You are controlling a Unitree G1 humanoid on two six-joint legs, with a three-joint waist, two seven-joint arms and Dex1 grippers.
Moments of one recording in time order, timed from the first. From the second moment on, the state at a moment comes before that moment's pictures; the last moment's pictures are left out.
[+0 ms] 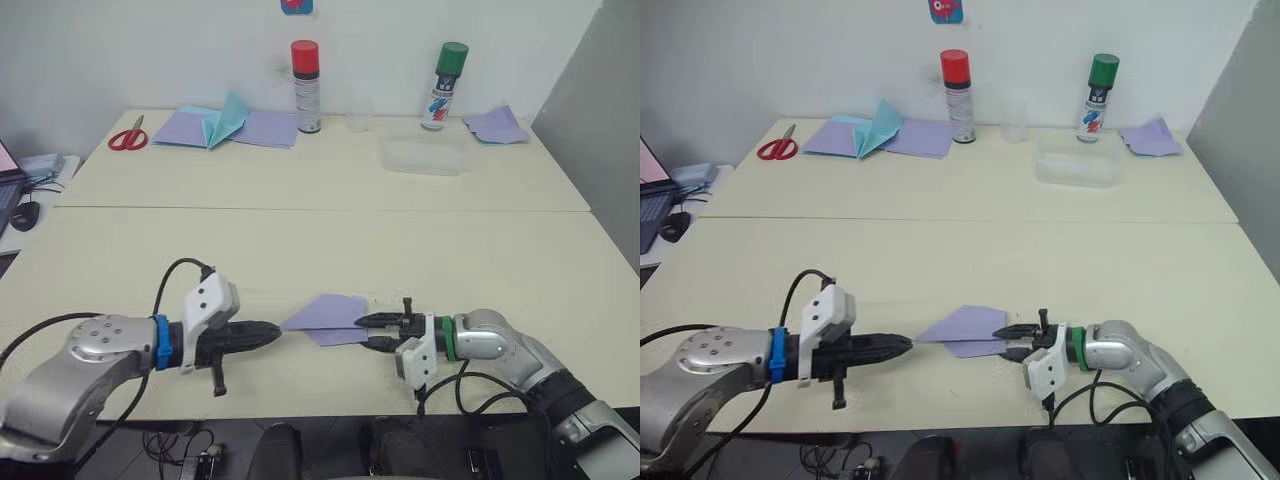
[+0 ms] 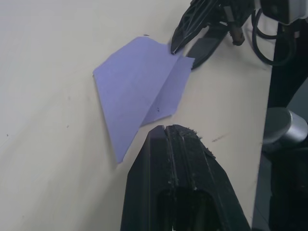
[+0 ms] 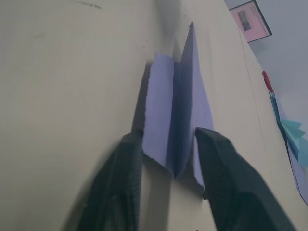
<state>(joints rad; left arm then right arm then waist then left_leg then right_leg) 0.00 0.88 0.09 -0.52 -0.57 0.68 -0.97 -0.36 -0.62 0.46 0.24 -0.31 -0.84 0.69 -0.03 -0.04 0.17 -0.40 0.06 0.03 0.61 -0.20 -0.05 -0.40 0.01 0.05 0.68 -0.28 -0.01</state>
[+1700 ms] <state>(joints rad) -0.09 0.67 -0.25 -0.27 -0.18 0.31 -0.87 -0.48 -0.39 0.05 -0.09 0.81 1.34 0.56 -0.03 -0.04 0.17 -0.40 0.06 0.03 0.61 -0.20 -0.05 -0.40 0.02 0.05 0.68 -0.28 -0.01</state>
